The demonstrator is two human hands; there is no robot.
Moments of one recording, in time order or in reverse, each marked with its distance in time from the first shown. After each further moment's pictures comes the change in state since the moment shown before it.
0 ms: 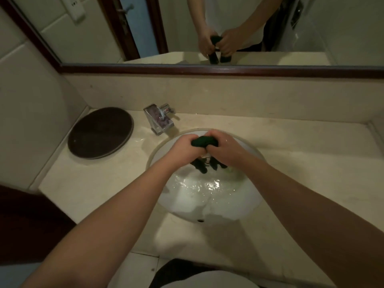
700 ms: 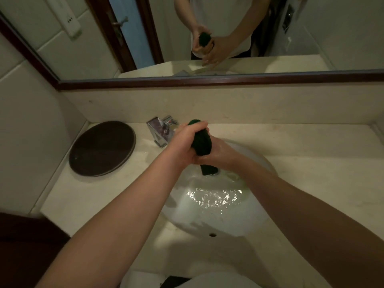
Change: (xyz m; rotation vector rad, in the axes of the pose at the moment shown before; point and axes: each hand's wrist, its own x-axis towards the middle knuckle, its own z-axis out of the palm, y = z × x) left_hand 0.025 0.040 -0.030 -0.889 0.077 -0.250; right_hand 0.035 -0.024 0.020 0.326 -0.177 -0.098
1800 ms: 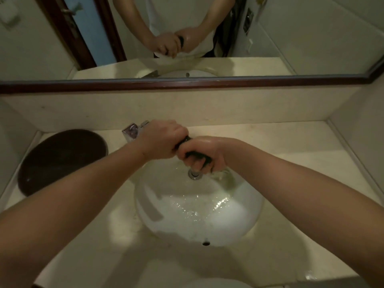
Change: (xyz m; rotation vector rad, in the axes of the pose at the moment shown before) left_hand 0.076 0.041 -0.062 1.682 -0.408 1.661; right_hand 0.032 -0.049 -0.007 0.341 -0.221 0.754
